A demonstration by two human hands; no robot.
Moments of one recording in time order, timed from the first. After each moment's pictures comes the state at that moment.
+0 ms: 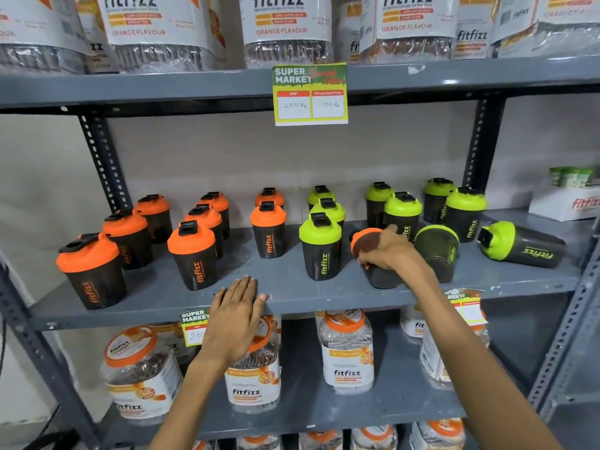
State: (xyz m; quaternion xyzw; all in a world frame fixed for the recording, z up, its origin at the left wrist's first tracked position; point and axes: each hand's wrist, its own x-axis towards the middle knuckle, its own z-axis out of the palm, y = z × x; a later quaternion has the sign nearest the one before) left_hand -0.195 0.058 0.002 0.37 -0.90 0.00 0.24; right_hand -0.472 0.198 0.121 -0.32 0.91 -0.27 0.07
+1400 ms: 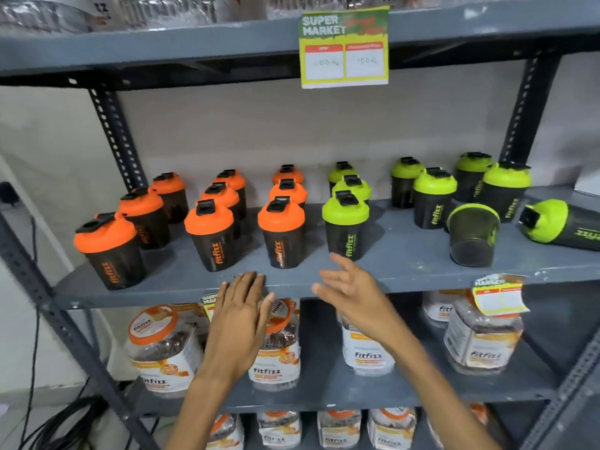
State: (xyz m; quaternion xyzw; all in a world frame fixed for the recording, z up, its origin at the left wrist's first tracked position) left_hand -0.160 0.081 -0.004 0.37 -0.89 0.01 0.28; right_hand -0.344 0.209 0.046 -0.46 0.62 -0.56 0.30
